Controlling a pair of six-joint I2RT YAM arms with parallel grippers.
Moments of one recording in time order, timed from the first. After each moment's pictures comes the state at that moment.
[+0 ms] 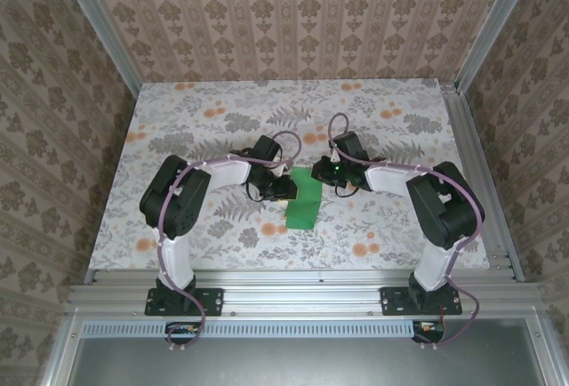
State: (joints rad) left arm -0.62 1.94 1.13 -0.41 0.52 -0.45; right arm 0.43 1.80 0.96 0.00 -0.33 0.77
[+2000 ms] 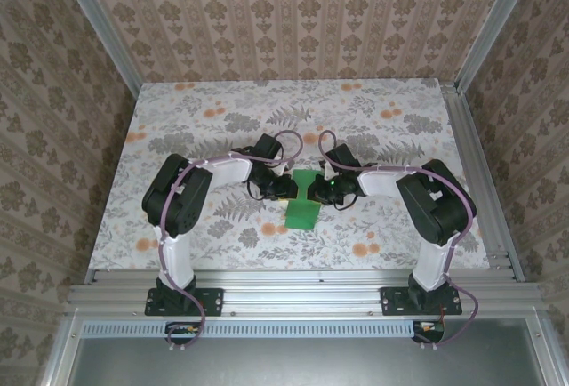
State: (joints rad) left arm -0.62 1.96 1.17 -0.45 0.53 -0.43; right arm 0.48 1.84 0.93 -0.14 -0.47 0.73
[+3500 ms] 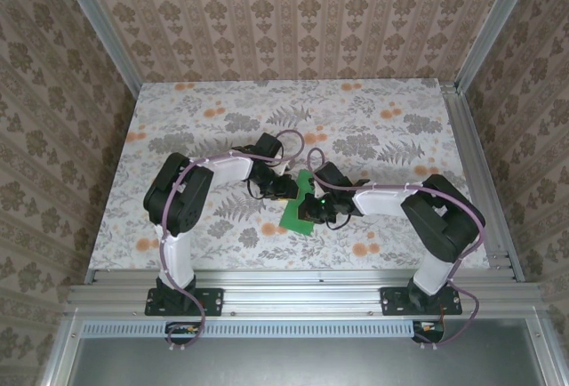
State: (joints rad) left arm -0.62 1.98 1.19 -0.47 0.55 -0.38; right arm 0.66 1.72 0.82 -0.12 -0.41 0.84
